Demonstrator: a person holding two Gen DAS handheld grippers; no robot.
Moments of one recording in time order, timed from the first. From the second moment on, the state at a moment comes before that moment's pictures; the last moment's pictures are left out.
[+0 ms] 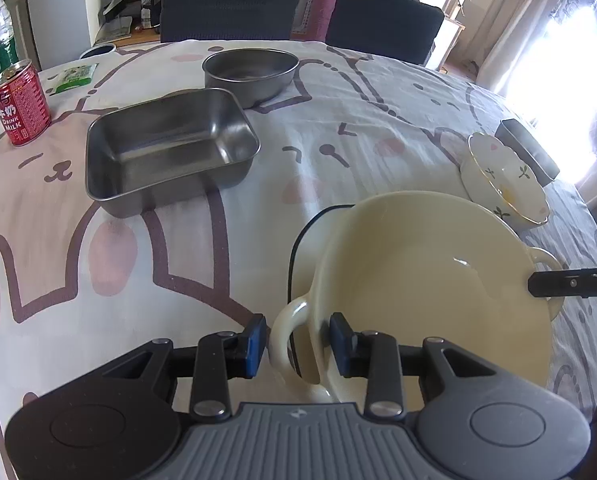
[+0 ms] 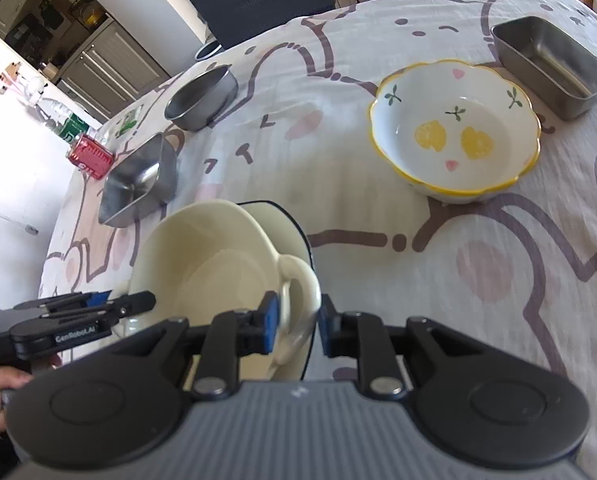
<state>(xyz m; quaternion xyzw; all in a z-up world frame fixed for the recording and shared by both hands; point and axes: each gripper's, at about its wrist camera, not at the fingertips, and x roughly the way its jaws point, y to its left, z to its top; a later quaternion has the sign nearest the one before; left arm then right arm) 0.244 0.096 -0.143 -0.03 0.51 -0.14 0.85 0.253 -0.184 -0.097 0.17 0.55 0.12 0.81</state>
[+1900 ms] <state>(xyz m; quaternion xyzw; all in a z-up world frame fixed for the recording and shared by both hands) 0.216 0.083 -0.109 0.02 0.50 -0.11 0.86 0.229 -0.158 -0.091 0.03 0.52 0.12 0.85</state>
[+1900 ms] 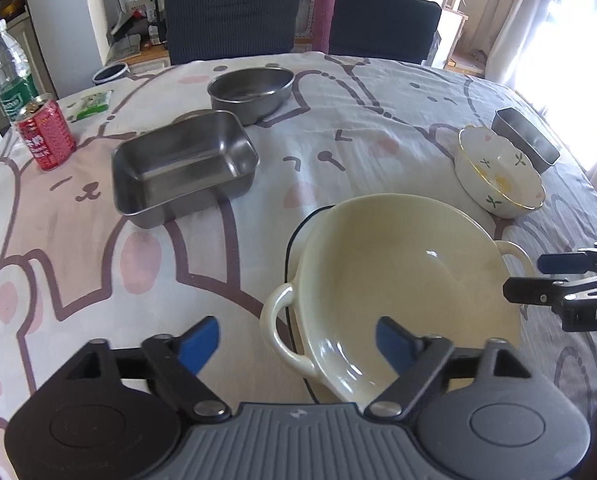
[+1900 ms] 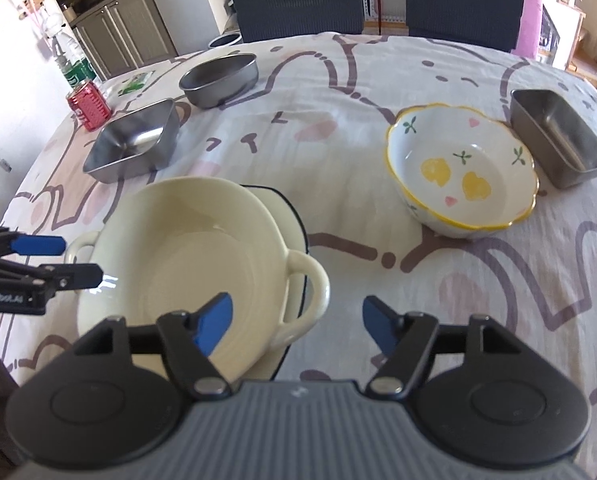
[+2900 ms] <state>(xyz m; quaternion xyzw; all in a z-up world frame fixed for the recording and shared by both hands) 0.184 -0.003 -0.043 0.00 0.41 -0.16 0.90 0.184 -0.242 -0.036 0.06 0.40 0.06 0.91</state>
